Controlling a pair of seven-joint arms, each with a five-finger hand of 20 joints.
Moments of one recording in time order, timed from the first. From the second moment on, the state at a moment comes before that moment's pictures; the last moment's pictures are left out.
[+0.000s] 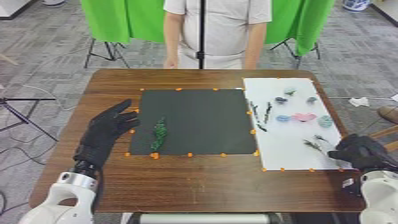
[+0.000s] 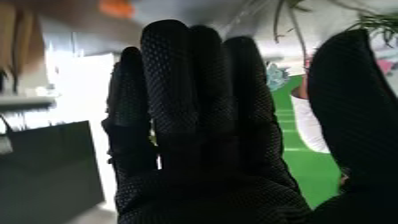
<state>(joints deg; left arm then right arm) 123.0 -61.4 -93.0 -124.5 52.4 5.4 5.2 -126.0 -41.5 97.2 -113.0 -129.0 6.5 32.6</state>
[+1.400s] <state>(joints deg) 126.3 -60.2 -95.3 -126.2 51.1 9.8 8.3 -70.9 -56.9 41.3 -108.9 -135.3 -4.8 34.4</state>
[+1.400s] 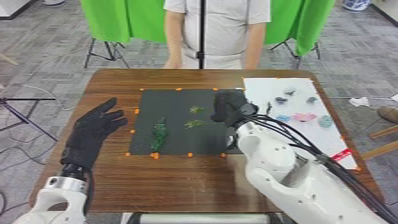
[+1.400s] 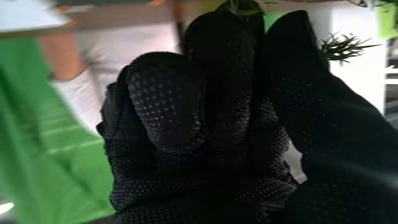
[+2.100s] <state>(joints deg) 124.5 -60.1 -94.5 -126.1 51.2 8.9 6.1 -67.7 -69.1 32.2 -100.7 -140.4 -12.4 45.0</state>
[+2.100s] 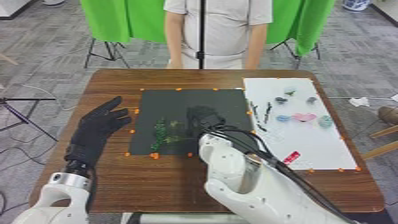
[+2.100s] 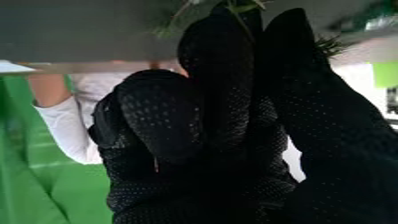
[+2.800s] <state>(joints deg) 123.6 -60.0 -94.1 -126.0 51.3 8.7 5.3 -70.1 -71.2 33.4 -102.6 -137.0 -14.7 45.0</state>
